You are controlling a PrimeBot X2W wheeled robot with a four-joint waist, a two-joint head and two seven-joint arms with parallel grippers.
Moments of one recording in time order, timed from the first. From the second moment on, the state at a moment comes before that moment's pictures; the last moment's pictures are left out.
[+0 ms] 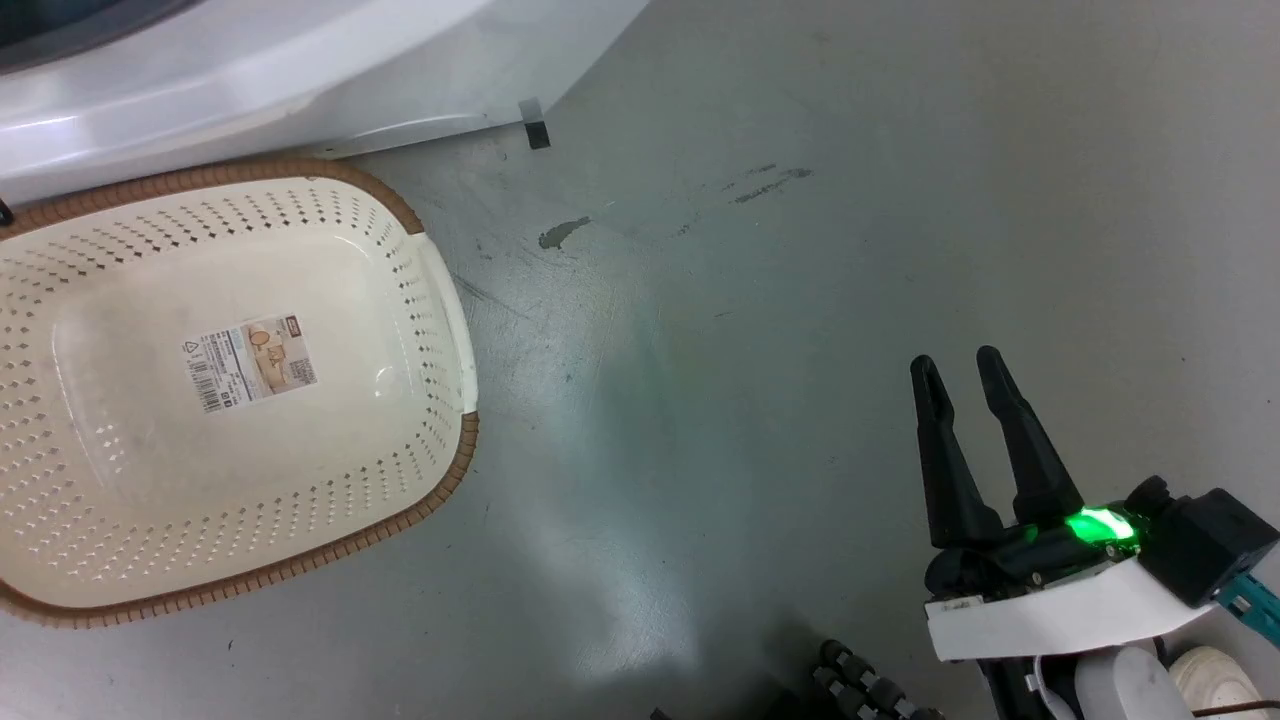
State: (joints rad) left arm -1.36 0.58 -0.06 0.75 -0.23 -0.10 0.27; right arm -0.13 -0.05 0.18 -0.07 0.50 0.13 -0.26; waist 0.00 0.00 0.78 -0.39
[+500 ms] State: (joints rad) left arm -1.38 0.55 -0.10 0.92 -0.22 -0.10 0.16; right arm -0.13 -0.05 0.16 -0.07 0.48 0.13 -0.26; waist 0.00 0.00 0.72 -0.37
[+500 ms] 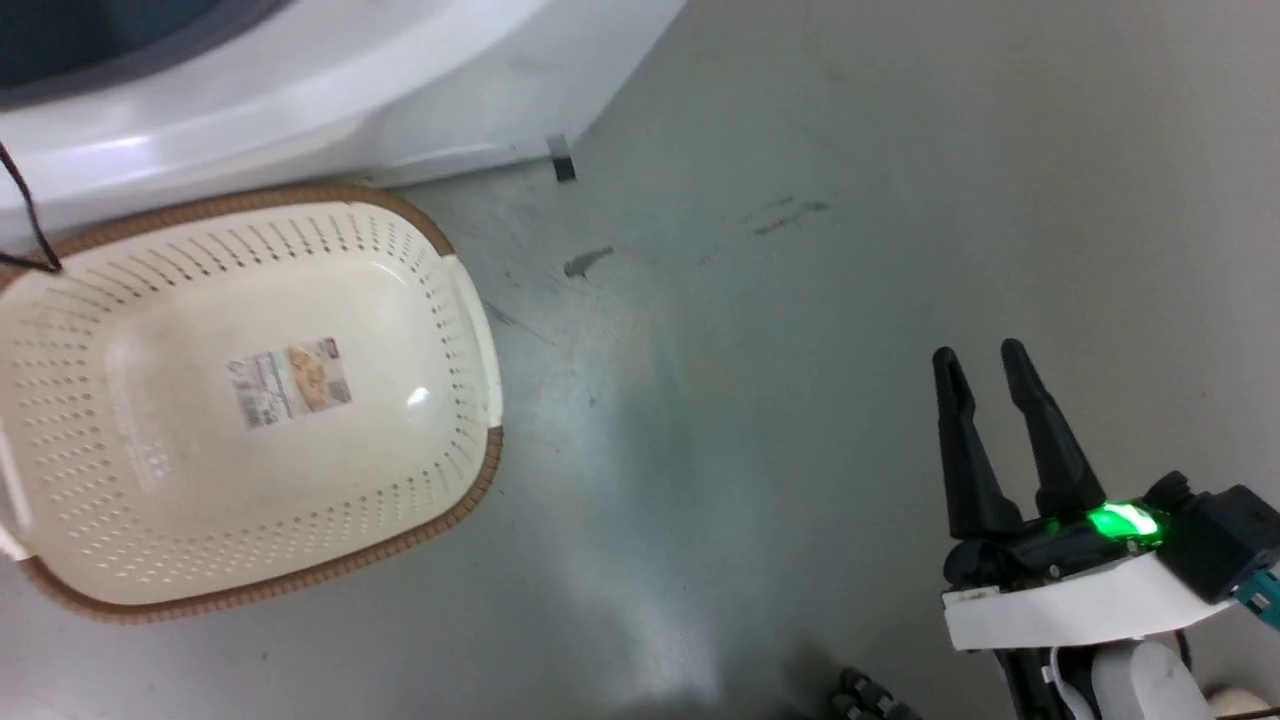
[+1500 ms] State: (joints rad) left arm -0.47 0.32 -0.19 0.37 -0.45 -0.07 -0.26; right arm 0.01 -0.05 0.05 -0.03 0.19 0.13 -0.26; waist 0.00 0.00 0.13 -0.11
